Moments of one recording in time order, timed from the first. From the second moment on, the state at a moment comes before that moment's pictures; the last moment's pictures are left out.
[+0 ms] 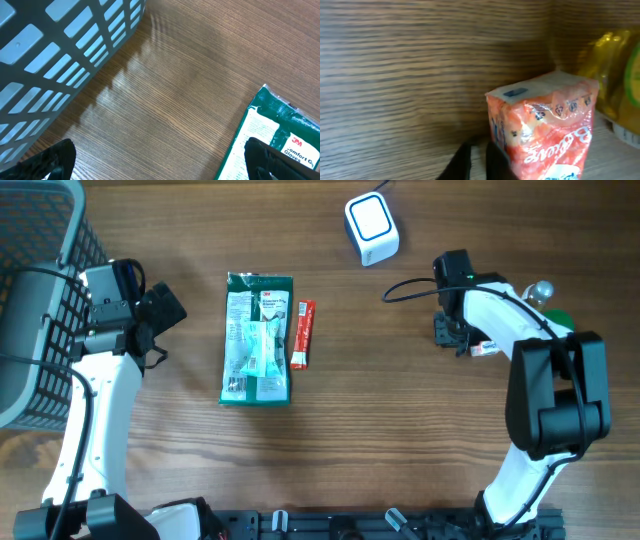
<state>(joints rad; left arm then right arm) 0.16 1.41 1.07 -0.59 -0.19 -0.38 0.13 1.99 1.26 -0.78 0.35 0.15</state>
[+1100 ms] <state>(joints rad) 0.16 1.41 1.07 -0.59 -0.19 -0.38 0.80 1.98 1.31 -0.30 -0.08 0.63</state>
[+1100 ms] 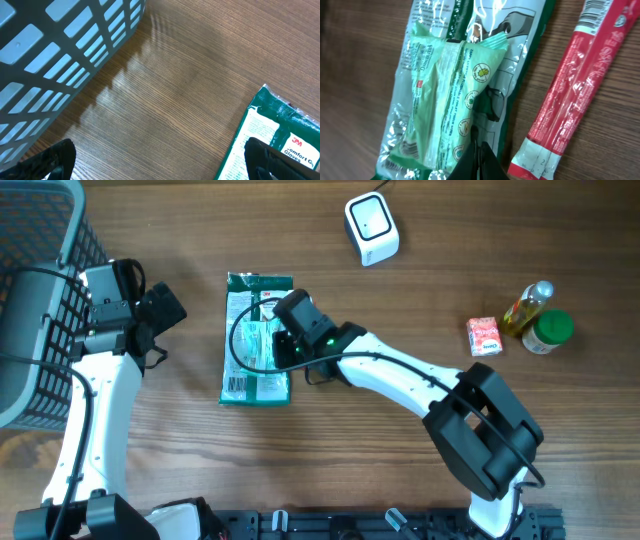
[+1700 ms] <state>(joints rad) 0.16 1.41 1.07 -0.59 -0.19 -0.38 0.80 2.05 1.31 -0.29 0.01 0.67</state>
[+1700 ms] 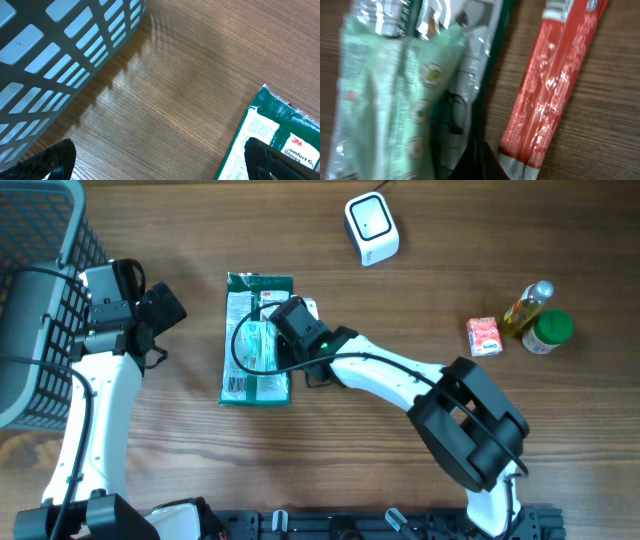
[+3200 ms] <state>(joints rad) 0.16 1.41 1.07 -0.59 -0.19 -0.38 0.44 1.96 1.32 -0.52 -0.21 0.68</state>
